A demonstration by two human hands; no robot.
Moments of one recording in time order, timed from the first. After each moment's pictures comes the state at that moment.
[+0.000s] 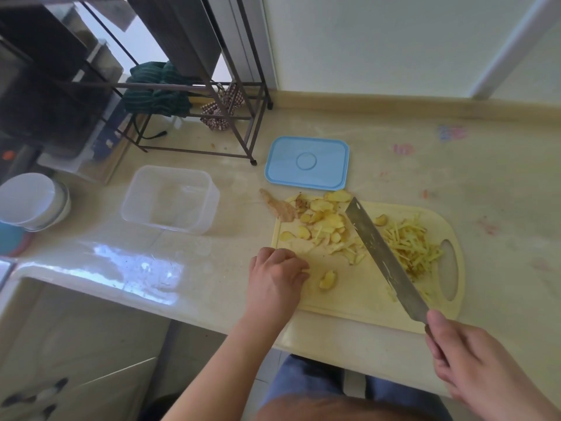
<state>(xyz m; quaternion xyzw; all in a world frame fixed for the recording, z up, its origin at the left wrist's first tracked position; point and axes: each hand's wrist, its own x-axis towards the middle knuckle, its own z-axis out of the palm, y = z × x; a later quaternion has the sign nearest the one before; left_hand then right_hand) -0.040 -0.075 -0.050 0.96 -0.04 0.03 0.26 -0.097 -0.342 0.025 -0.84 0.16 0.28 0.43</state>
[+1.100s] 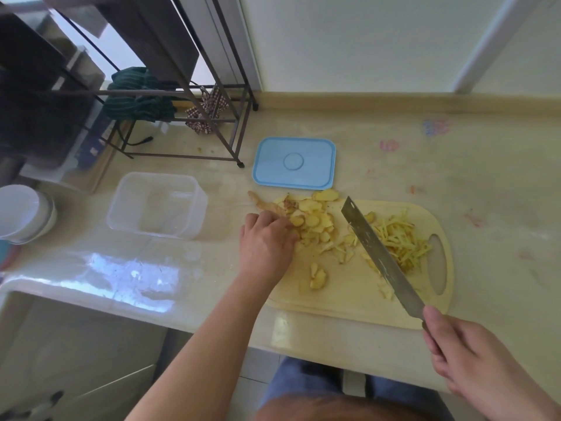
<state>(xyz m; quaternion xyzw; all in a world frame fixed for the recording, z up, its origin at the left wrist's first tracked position) 0.018 -0.079 -0.058 0.97 0.00 0.06 0.22 -0.097 -0.352 0.023 -0.83 0.18 0.28 0.44</state>
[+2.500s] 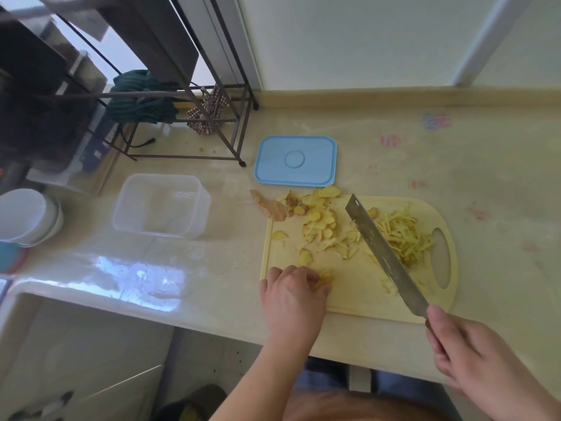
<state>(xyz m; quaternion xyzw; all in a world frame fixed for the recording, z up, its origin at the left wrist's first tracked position) -0.062 -0.126 -0.033 0.97 0.11 -0.07 0.22 -0.109 -0.350 0.018 -0.84 0.17 0.25 0.45</state>
